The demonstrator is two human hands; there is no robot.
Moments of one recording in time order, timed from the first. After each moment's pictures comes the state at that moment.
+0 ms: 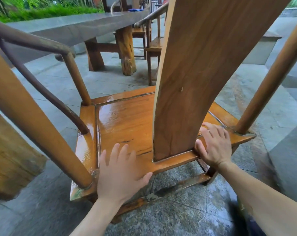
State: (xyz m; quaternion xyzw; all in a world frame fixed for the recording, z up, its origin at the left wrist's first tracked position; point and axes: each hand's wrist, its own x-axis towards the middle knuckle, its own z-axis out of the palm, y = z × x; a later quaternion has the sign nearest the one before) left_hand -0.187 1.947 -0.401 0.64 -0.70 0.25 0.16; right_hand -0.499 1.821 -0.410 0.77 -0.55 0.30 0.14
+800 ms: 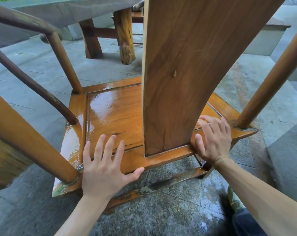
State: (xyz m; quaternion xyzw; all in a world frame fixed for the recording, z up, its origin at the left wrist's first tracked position) left_hand -0.188 1.947 -0.406 0.65 -0.68 0.30 0.14; right_hand -0.506 1.813 -0.424 0.76 -0.49 0.39 0.18
